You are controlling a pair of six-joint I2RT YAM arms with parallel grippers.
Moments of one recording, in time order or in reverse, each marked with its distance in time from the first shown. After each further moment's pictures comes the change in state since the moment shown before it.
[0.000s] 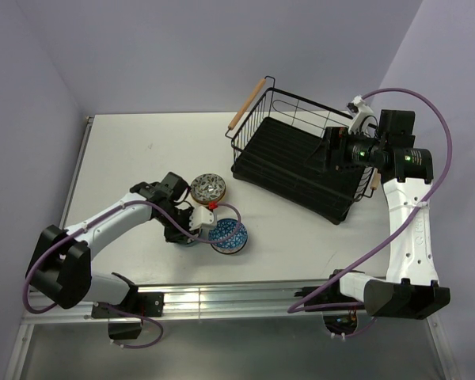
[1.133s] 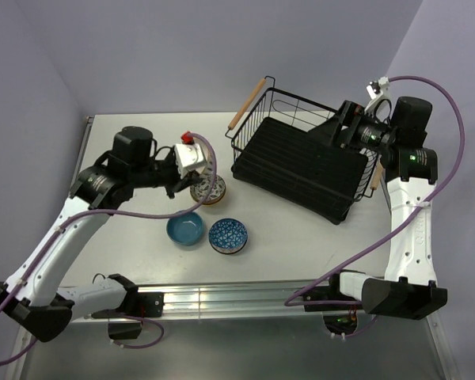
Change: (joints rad) left arm -0.002 -0.211 0.496 0.027 0.092 -0.348; right arm -0.057 0.004 0.011 0.270 -0.100 0.303
